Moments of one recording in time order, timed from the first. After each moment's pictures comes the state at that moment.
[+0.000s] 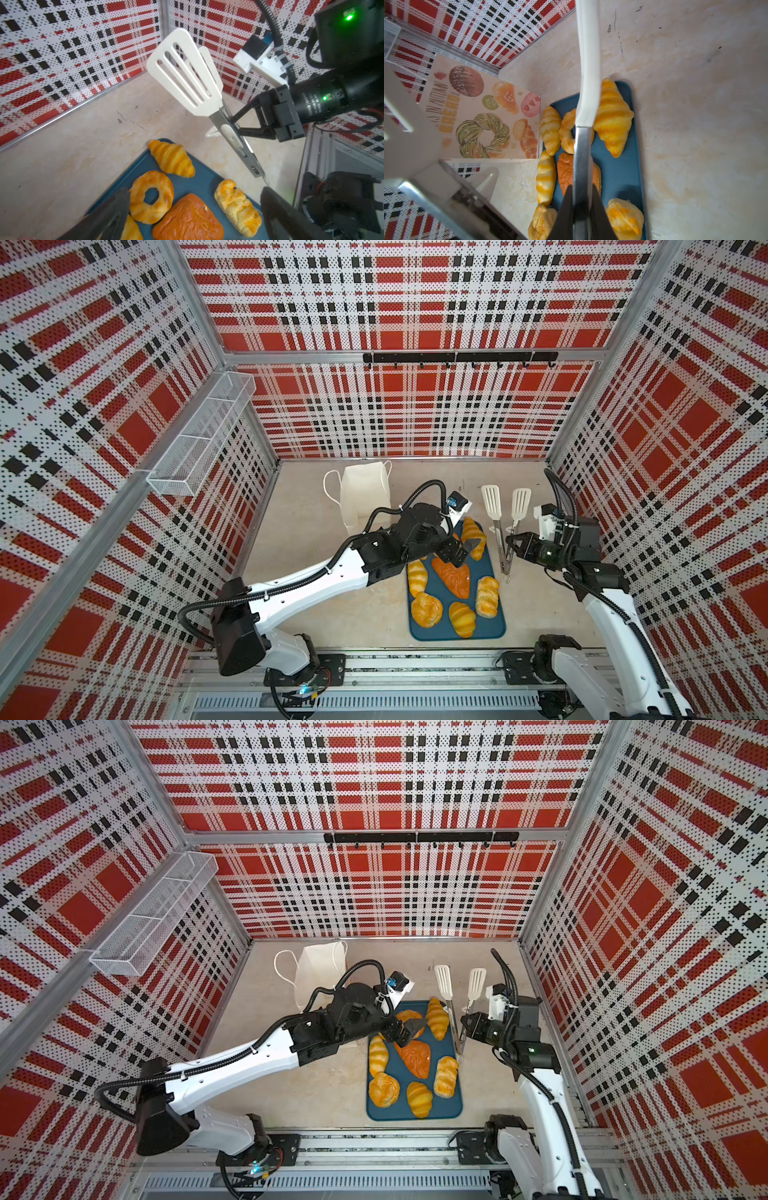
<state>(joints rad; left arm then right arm) -1.01 1.45 1.28 -0.19 0.00 -0.09 -0.06 0.85 0.75 -0.61 -0.57 0.39</state>
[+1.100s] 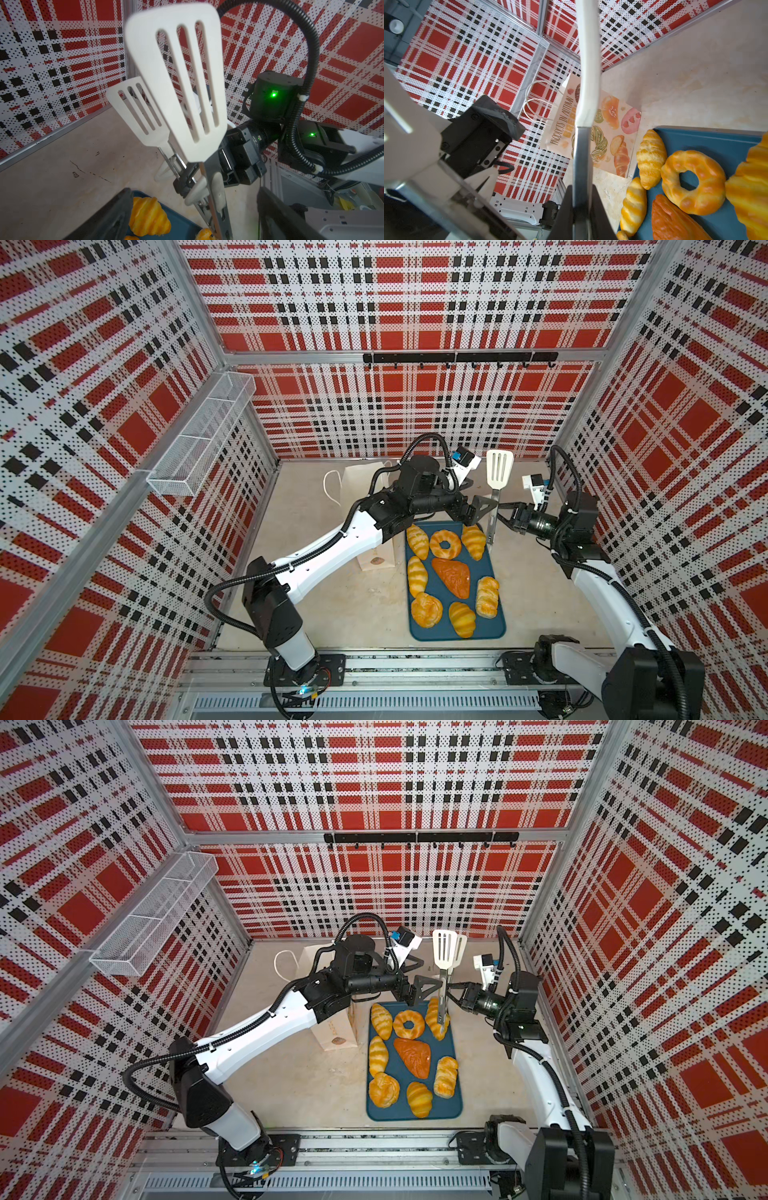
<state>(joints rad) -0.86 1.67 1.61 -0.19 0.39 -0.15 -0.06 1.12 0.76 0.14 -1.11 0.83</state>
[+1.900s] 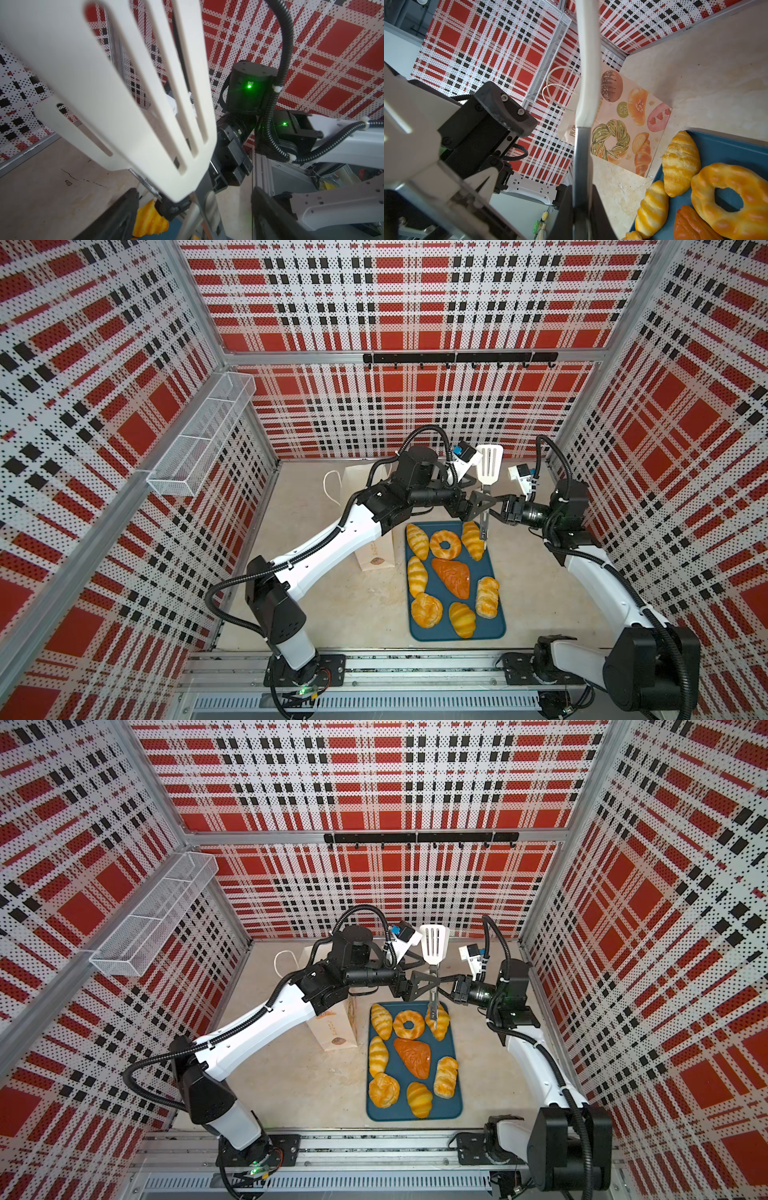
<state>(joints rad) -0.83 1.68 1.71 -0.29 0.49 -0.09 0.03 1.21 0.87 0.16 -1.19 0.82</state>
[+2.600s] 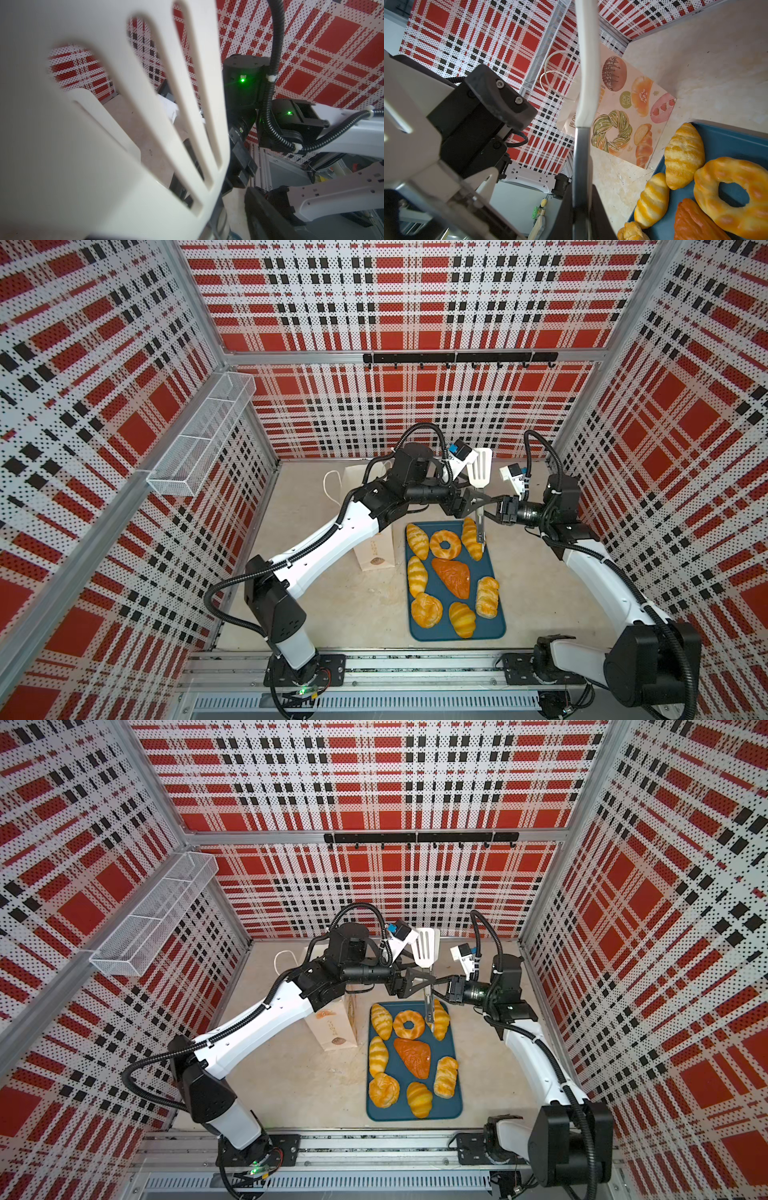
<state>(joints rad) -0.80 1.68 1.71 -0.31 0.54 -0.08 0.06 1.23 0.94 -0.04 -1.19 0.68</state>
